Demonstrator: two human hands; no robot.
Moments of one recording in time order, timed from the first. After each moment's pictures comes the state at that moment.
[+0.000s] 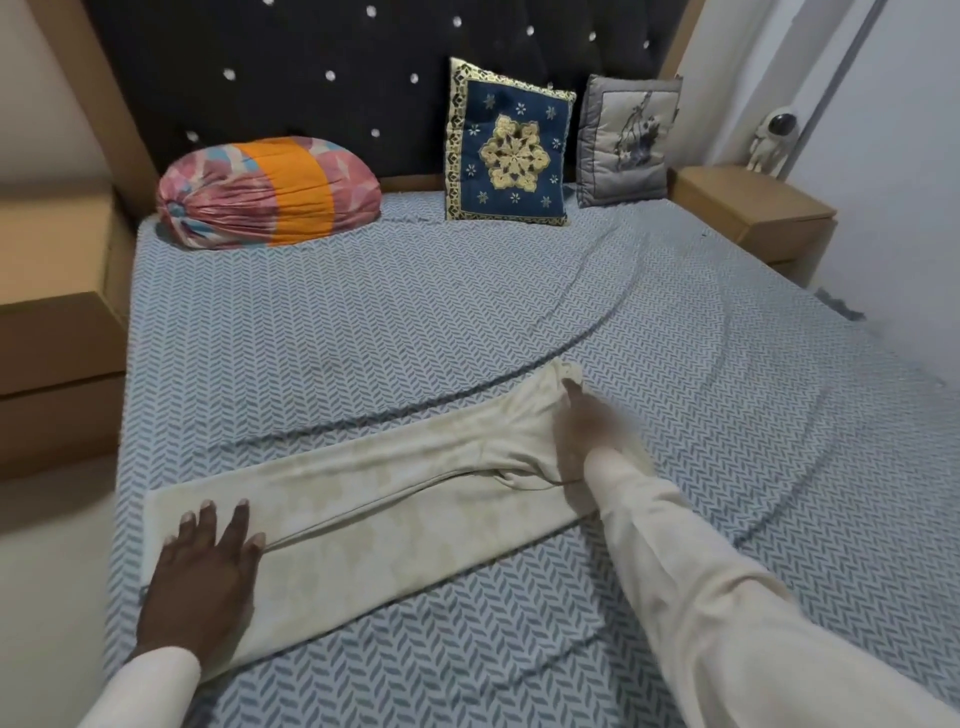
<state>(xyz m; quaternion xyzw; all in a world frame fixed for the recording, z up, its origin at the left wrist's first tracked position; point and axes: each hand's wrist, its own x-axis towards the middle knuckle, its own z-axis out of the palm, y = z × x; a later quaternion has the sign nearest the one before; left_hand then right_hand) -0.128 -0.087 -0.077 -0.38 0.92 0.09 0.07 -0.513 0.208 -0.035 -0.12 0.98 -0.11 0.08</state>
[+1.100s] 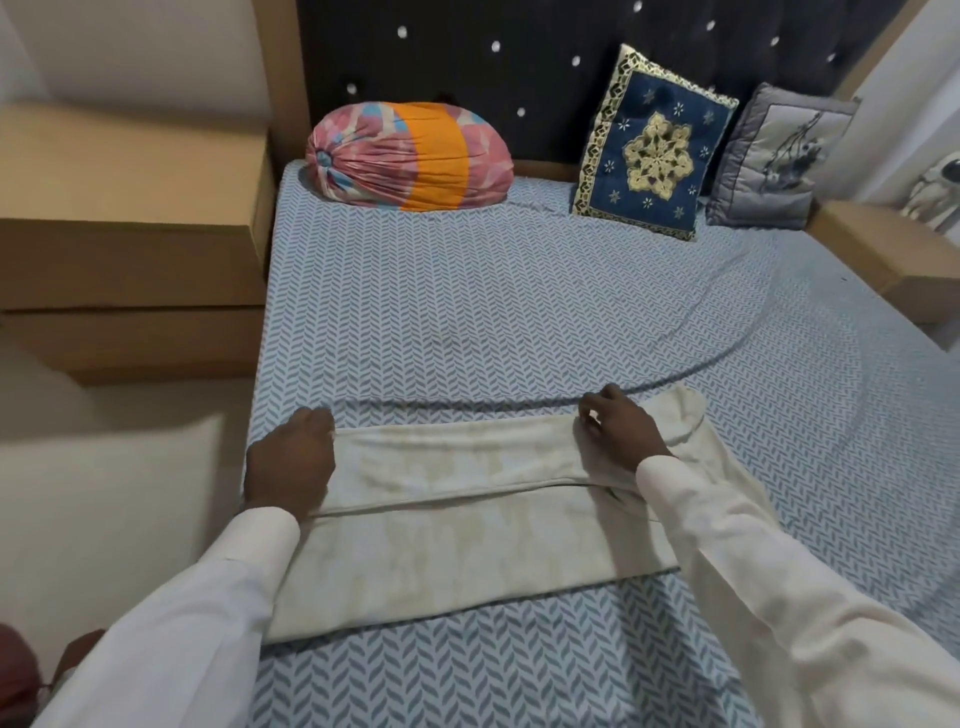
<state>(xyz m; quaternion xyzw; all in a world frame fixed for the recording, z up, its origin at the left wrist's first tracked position) -0.149 -0.173 -0.060 -0.42 0.90 0.10 -0.08 -0.480 0.096 -0.049 -0.39 0.92 -0.07 0.04</state>
